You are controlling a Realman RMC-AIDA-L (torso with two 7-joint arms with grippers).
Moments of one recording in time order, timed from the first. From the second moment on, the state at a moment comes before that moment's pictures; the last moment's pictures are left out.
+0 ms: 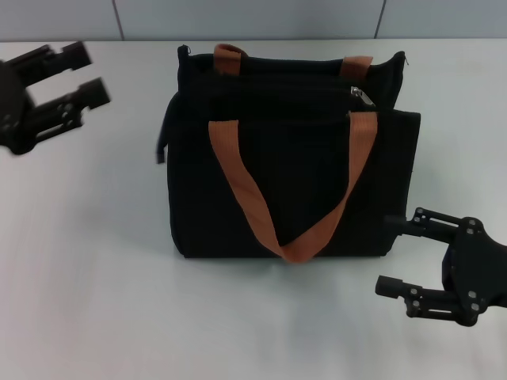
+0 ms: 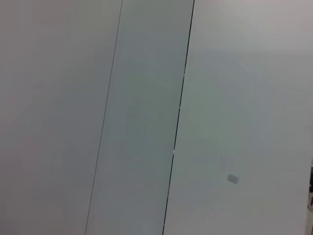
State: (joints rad) left arm -0.39 -1.91 0.74 0.59 1.50 1.83 -1.27; right arm 0.35 2.08 -0.54 -0.50 -2.01 -1.91 0.91
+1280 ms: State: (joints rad) left arm -0.40 -2.07 0.81 0.50 1.90 1.86 -1.00; right arm 0.42 2.08 -0.59 -0.36 -2.11 -1.82 0.88
